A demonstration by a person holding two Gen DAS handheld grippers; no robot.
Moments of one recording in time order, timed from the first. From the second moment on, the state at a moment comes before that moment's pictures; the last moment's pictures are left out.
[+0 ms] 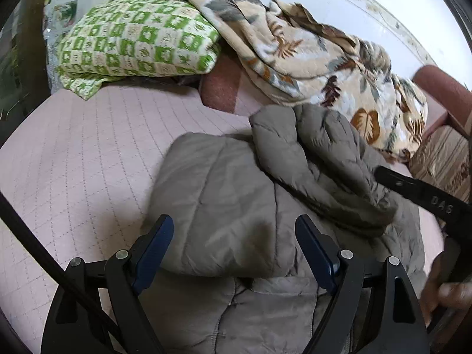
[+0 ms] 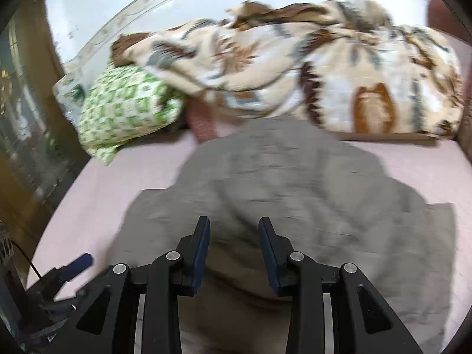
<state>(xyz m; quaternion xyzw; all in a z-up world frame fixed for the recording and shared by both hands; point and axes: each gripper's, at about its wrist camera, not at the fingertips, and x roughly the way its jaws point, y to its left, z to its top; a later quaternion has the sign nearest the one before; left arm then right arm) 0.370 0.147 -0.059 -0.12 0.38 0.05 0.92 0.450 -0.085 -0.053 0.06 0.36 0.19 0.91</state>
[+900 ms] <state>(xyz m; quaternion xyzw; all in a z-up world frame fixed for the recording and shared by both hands) 0.296 0.101 -0.031 -0.04 0.36 0.02 0.93 0.251 -0.183 -0.066 0.10 0.40 0.17 0.90</state>
